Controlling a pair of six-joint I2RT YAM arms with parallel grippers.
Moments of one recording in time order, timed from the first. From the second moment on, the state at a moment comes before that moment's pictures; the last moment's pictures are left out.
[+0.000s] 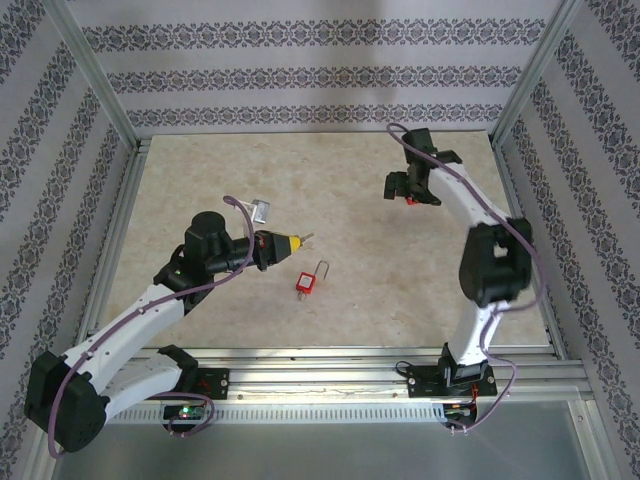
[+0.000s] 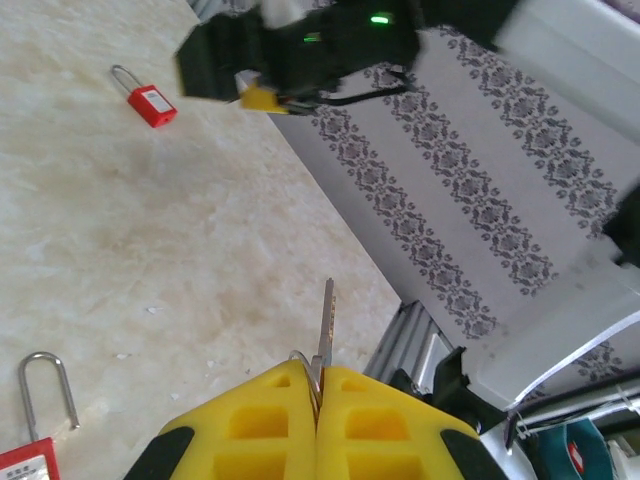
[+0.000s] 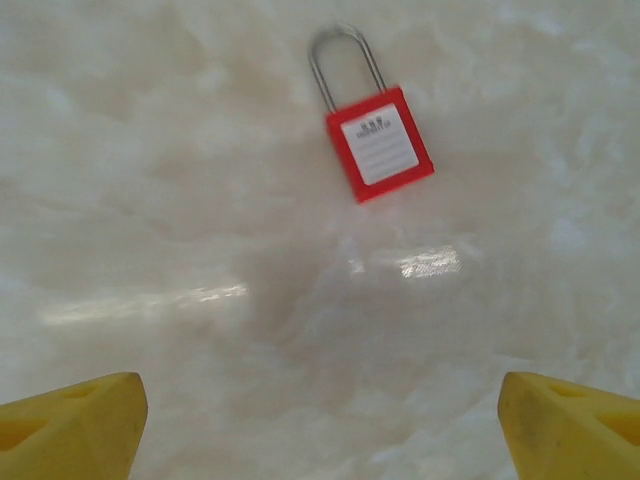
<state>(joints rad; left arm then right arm) -0.48 1.01 0.68 0.07 0.65 -0.62 0.16 1.92 1.59 -0.87 0.13 0.30</state>
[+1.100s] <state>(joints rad) -0.42 1.04 0.69 0.08 0.67 -0.61 0.07 2.46 2.15 -1.06 0.16 0.10</state>
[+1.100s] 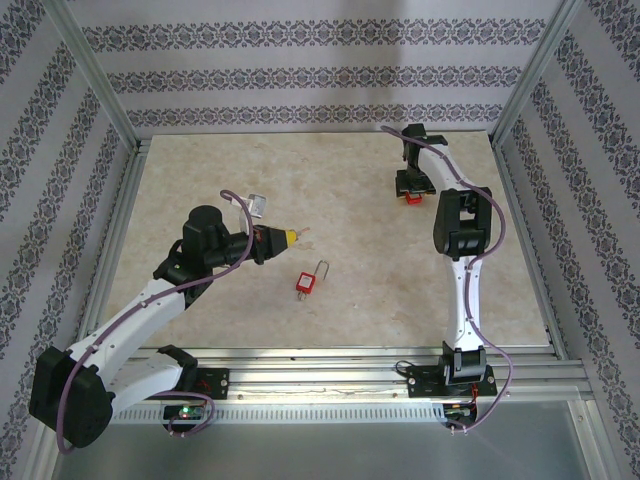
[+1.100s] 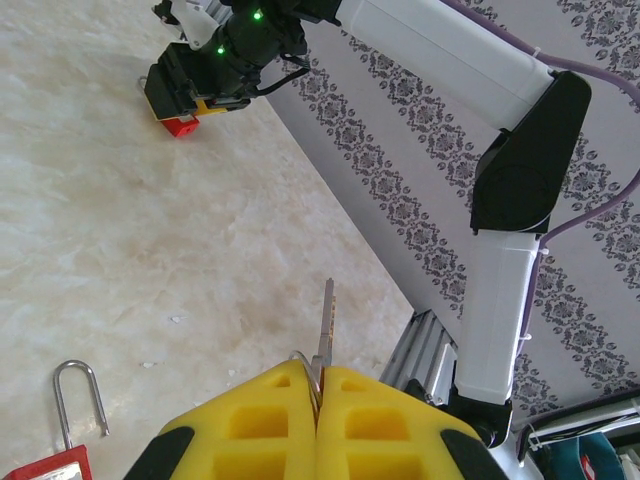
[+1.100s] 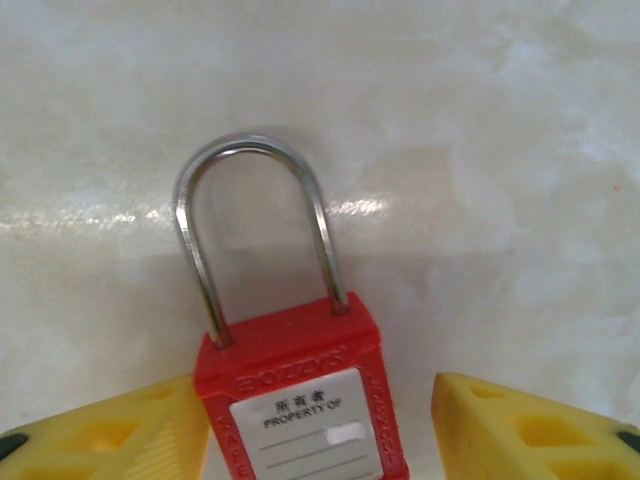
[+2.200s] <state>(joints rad) -0.56 1.17 0.78 0.31 0.14 -0.39 0.53 1.59 1.50 -0.26 -0.27 1.10</state>
